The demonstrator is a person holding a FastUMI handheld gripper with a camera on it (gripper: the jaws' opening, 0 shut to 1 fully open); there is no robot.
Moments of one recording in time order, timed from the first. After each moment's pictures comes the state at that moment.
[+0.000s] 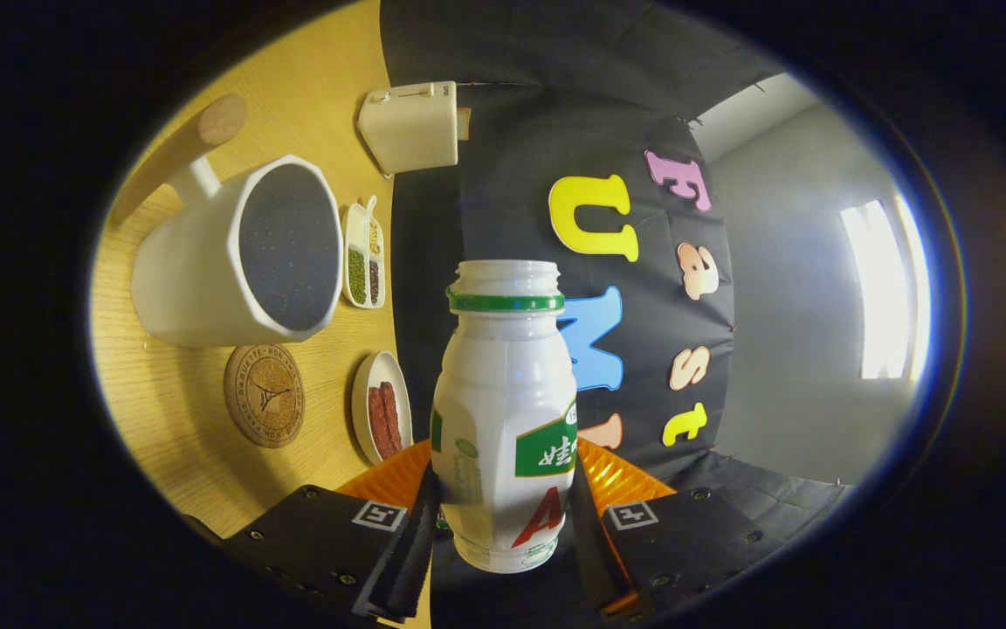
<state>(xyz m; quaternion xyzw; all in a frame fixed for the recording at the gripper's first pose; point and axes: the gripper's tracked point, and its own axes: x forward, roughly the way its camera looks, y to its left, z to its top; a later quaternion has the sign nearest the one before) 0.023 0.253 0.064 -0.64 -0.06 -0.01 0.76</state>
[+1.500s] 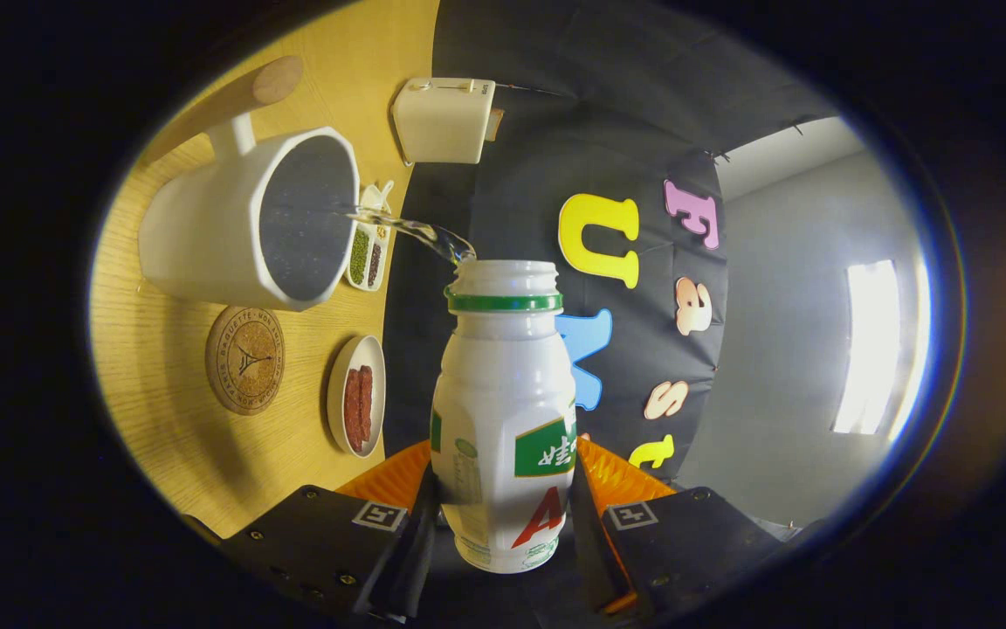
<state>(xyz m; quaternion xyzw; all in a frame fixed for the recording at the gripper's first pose) 0.023 0.255 0.073 -0.70 -0.08 -0.02 0.71</state>
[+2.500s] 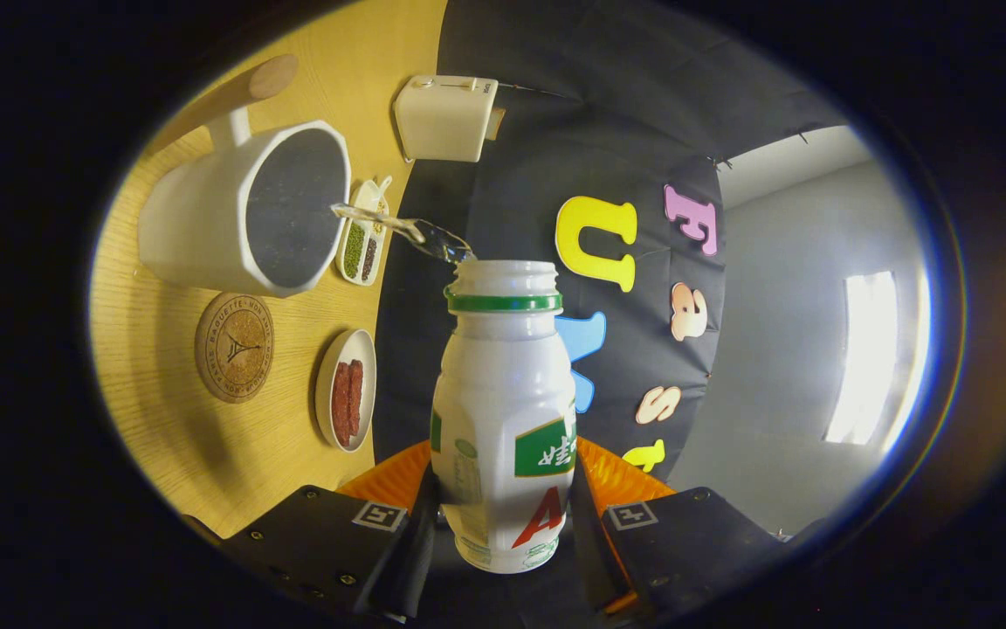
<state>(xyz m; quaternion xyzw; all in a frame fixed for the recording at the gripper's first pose) 0.022 0.254 0.077 -0.71 -0.09 -0.03 0.70</state>
